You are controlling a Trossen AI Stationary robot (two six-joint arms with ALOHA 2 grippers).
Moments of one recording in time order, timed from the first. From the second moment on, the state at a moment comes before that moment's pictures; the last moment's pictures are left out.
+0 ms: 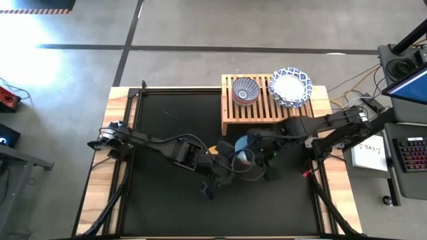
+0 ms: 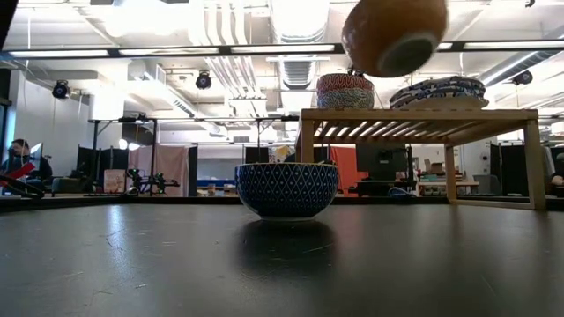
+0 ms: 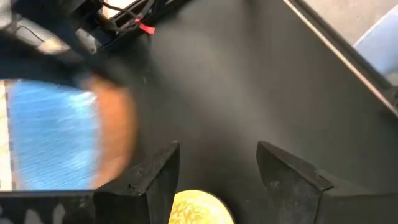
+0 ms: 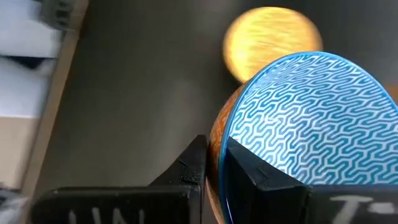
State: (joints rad) left arm -0.32 1.91 1.94 -0.86 -0.15 0.29; right arm 0.21 1.51 1.58 -1.18 -0.13 -0.02
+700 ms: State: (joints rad) left arm -0.35 1.91 1.90 -0.81 -0.15 0.17; right arm -0.05 1.49 1.73 -1.23 0.46 -0.34
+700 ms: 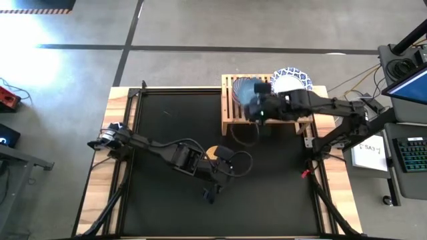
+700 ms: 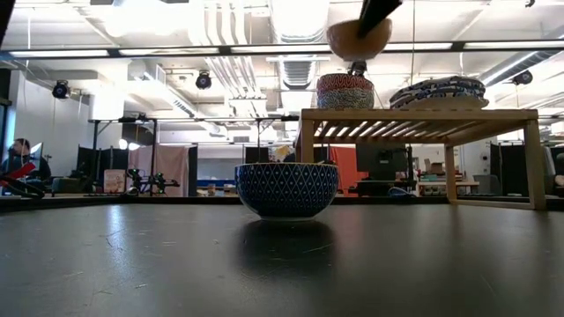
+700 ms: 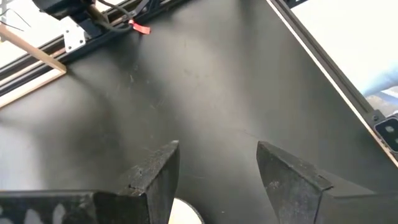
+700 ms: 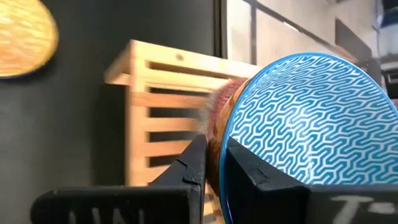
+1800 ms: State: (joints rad) left arm -0.36 1.91 1.89 -0.81 -0.15 0.15; right arm -0.41 1.50 1.60 -0.93 0.10 -0.43
